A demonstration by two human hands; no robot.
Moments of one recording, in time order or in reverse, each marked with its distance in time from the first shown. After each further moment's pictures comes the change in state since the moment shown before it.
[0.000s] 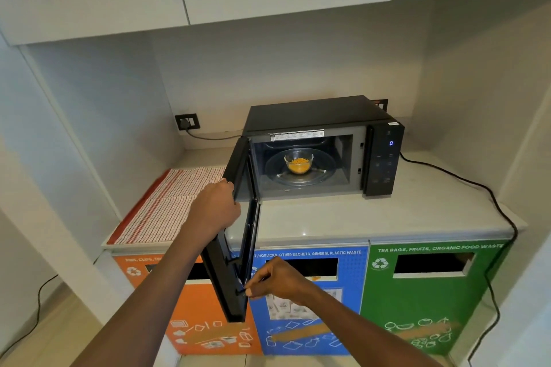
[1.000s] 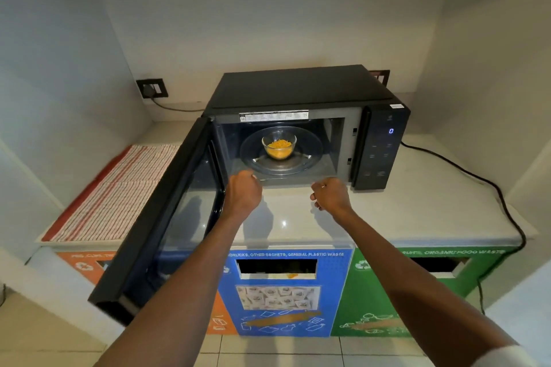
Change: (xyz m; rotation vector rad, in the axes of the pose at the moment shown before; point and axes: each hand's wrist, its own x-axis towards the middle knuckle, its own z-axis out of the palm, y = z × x) left_hand 0.133 0.076 0.152 -0.414 0.041 -0.230; right_hand 0.072 0.004 -0.251 -0.166 0.826 0.212
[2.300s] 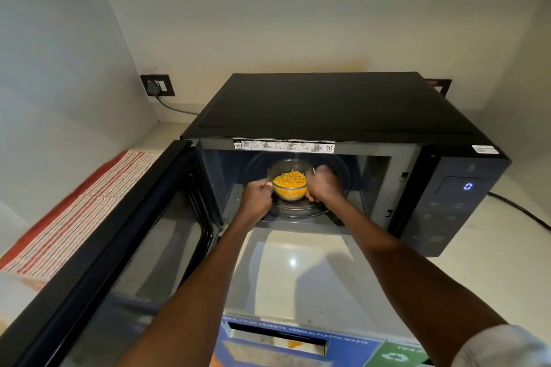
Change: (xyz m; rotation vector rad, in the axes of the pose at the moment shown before) left_hand 0.181 -0.041 0.123 -0.592 -0.121 -0.236; right_hand 0.208 -0.048 0.079 -0.255 -0.204 -0.087
